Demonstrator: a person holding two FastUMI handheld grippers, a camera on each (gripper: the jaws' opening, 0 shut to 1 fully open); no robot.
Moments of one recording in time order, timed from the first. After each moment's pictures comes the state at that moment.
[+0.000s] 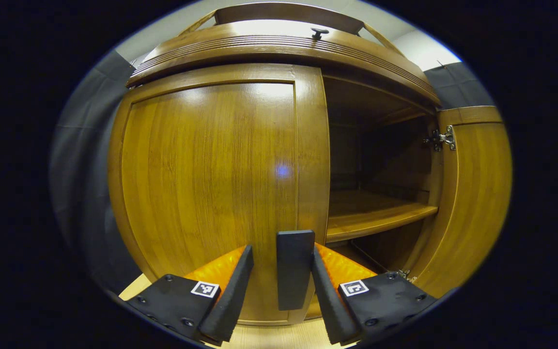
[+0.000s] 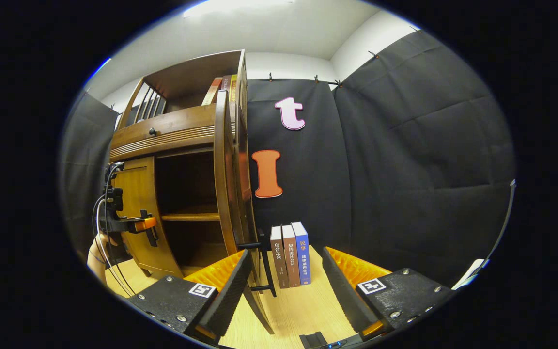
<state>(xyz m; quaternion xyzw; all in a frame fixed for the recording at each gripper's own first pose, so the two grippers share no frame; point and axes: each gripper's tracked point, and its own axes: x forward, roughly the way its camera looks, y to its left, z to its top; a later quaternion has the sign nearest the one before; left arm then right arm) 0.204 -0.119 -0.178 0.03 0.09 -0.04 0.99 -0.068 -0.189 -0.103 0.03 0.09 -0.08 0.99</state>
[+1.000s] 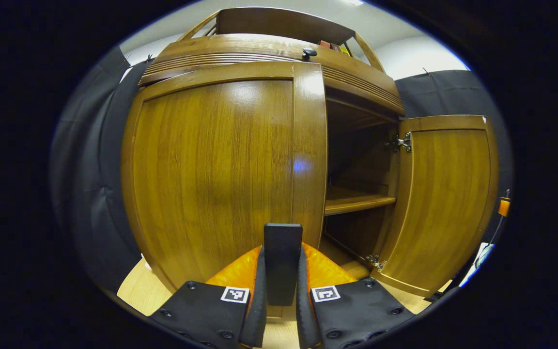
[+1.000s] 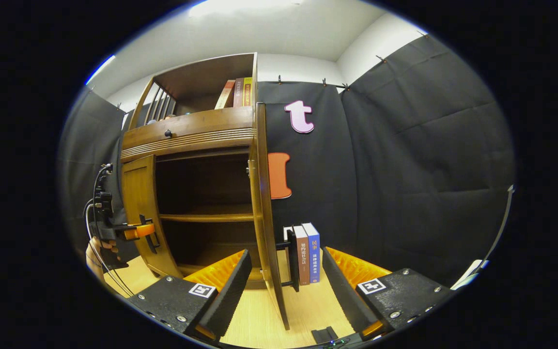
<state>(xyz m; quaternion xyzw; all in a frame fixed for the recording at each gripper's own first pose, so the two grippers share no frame) 0.119 -0.107 -0.170 0.02 0.10 -0.11 0.99 -0.080 -0.141 -0.091 0.02 0.09 -0.06 0.99</state>
